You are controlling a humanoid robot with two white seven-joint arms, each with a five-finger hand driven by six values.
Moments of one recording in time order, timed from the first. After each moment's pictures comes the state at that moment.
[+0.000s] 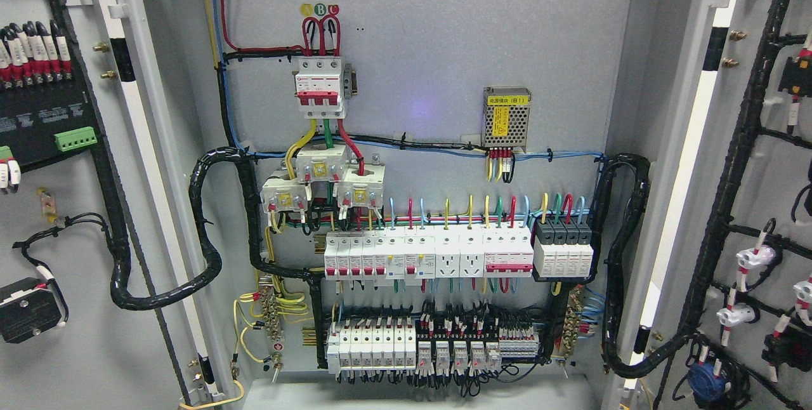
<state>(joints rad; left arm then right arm) 0.39 0.58 0.38 -1.84 0.86 -0.43 0.11 0.39 -0.31 -0.47 -2.00 -0.89 -0.39 0.43</state>
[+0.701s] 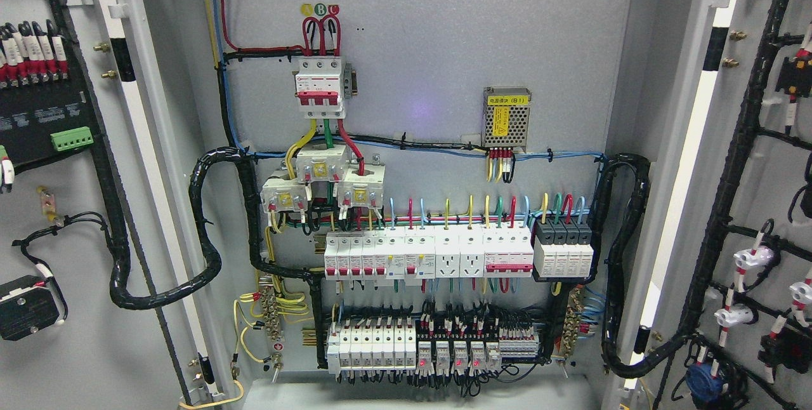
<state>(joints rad) 0.39 0.60 0.38 -1.84 0.87 -0.43 0.11 0.40 -0.32 -0.43 -2.04 -0.89 -0.39 0.44</state>
